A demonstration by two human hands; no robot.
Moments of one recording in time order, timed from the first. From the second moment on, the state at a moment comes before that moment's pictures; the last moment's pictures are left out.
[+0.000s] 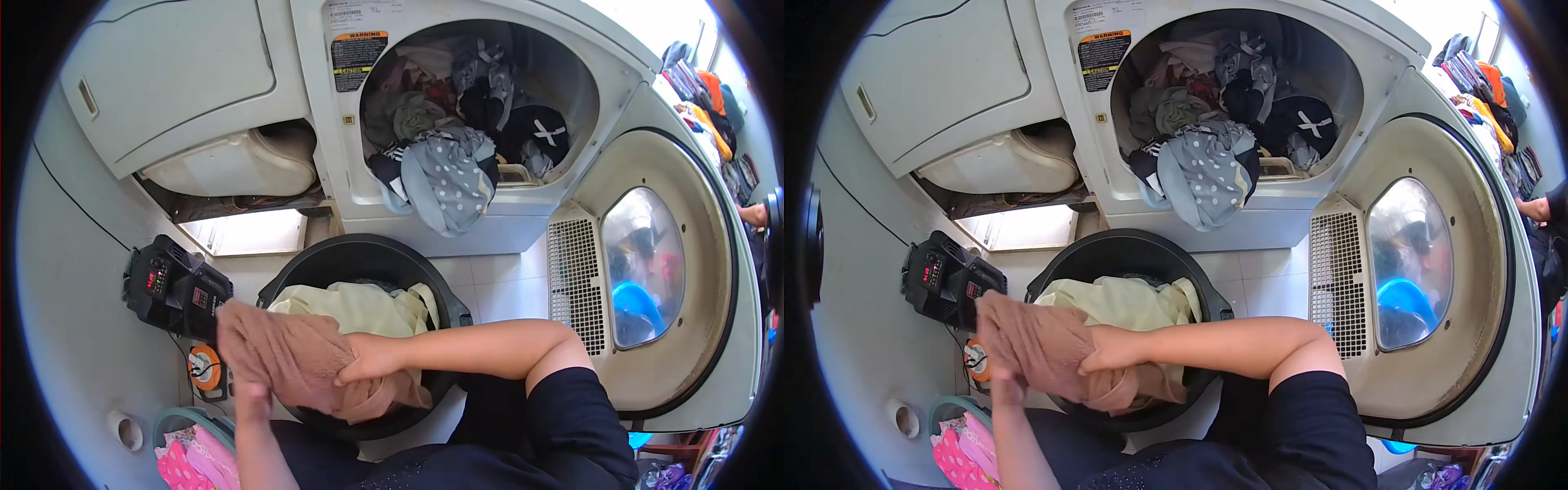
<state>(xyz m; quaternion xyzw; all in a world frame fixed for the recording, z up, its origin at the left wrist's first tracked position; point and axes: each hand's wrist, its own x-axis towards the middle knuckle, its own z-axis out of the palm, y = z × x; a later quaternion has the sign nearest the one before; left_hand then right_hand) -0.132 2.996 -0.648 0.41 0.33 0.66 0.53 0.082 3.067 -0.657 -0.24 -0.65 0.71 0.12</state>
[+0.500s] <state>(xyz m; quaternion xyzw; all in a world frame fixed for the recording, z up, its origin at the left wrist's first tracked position) -0.106 2.992 -0.665 0.34 0.58 0.25 0.70 0.136 3.047 -0.698 -0.31 -0.60 0.74 0.00</state>
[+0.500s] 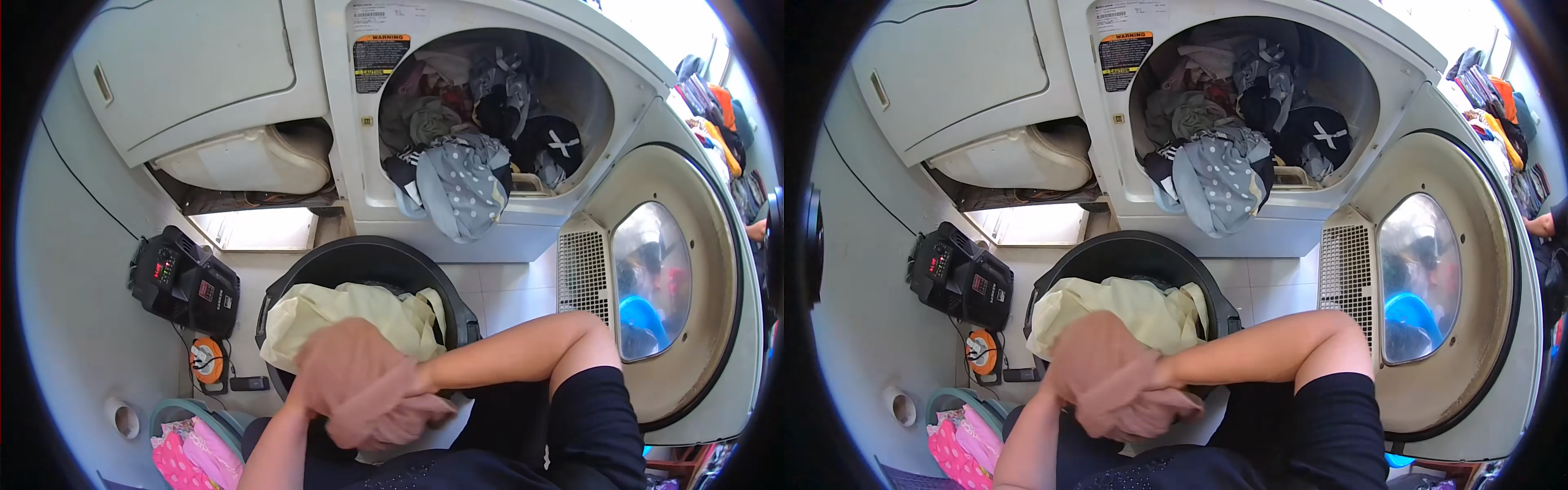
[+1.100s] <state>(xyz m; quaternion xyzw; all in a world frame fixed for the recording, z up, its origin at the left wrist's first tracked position) -0.110 2.995 -0.682 0.61 0.63 -0.02 0.48 0.326 3.377 -0.572 -0.64 -0.42 0.16 0.63</state>
